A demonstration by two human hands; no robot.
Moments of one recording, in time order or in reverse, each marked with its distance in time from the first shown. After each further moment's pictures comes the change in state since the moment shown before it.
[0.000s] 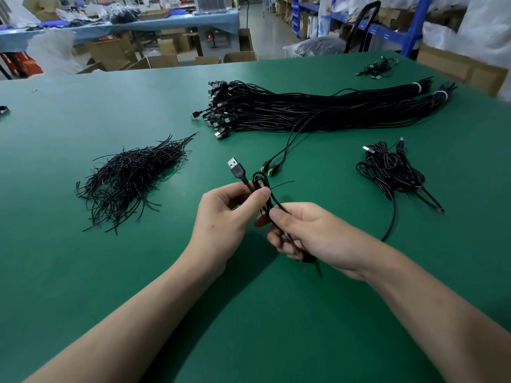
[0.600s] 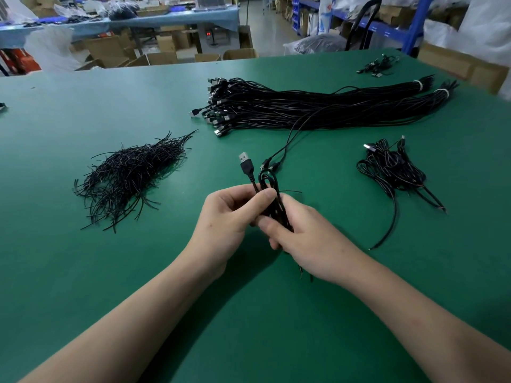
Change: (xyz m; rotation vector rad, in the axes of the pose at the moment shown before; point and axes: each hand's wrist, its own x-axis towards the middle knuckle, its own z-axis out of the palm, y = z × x) left_hand -0.003 -0.001 -0.001 -0.185 -0.195 -0.044; right_hand -0.003 0.003 0.013 -0.480 0.186 -0.184
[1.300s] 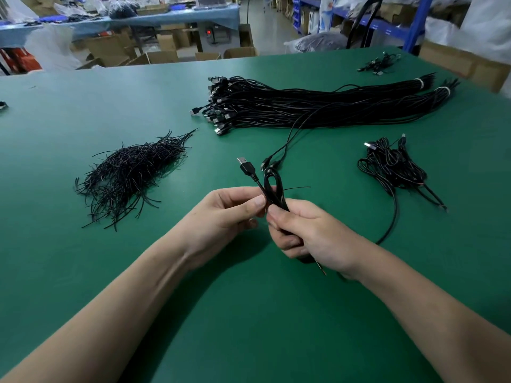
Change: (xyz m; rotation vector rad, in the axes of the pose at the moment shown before) left_hand 0.008 -0.003 -0.027 -0.190 -0.290 -0.215; right_hand 0.001 -0.003 -0.008 0.530 -0.238 0.088
